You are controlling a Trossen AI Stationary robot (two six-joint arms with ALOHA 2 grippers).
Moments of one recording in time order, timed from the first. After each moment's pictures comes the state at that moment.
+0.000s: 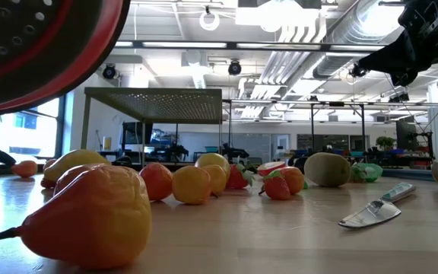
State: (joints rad) left arm -0.66 1.80 1.88 -1.10 0.08 -1.42; right arm 0.00 0.09 0.25 -0.30 0.26 0.15
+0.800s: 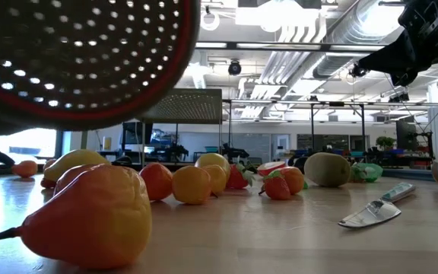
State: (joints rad) left arm -0.54 1.79 1.88 -1.12 0.06 -1.17; right arm 0.00 0.09 0.25 -0.30 0.26 0.15
